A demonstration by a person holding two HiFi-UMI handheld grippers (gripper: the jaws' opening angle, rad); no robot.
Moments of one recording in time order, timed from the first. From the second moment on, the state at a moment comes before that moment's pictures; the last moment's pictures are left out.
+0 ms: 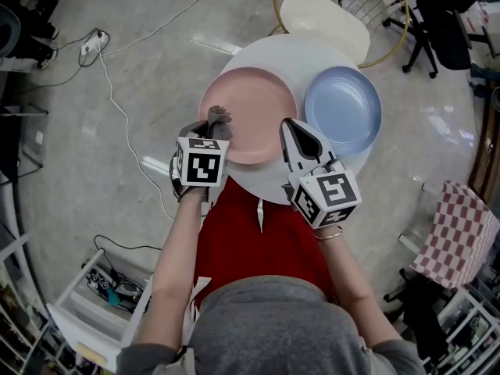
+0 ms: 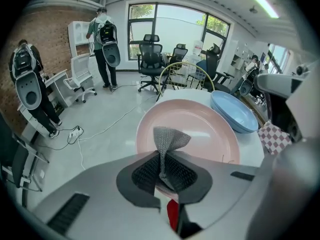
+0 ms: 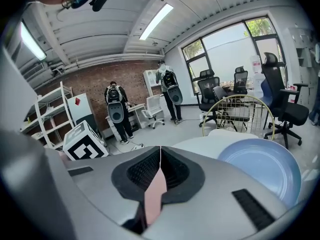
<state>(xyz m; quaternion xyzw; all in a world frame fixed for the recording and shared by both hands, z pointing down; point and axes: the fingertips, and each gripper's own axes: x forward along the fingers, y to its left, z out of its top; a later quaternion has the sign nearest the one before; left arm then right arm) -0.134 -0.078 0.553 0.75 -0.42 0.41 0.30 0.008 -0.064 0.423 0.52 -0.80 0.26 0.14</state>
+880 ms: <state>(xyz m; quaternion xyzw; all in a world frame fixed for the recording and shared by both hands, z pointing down) -0.024 -0.009 0.551 0.80 -0.35 0.40 0.29 0.077 -0.003 0.416 0.56 -0.77 0.27 0.14</state>
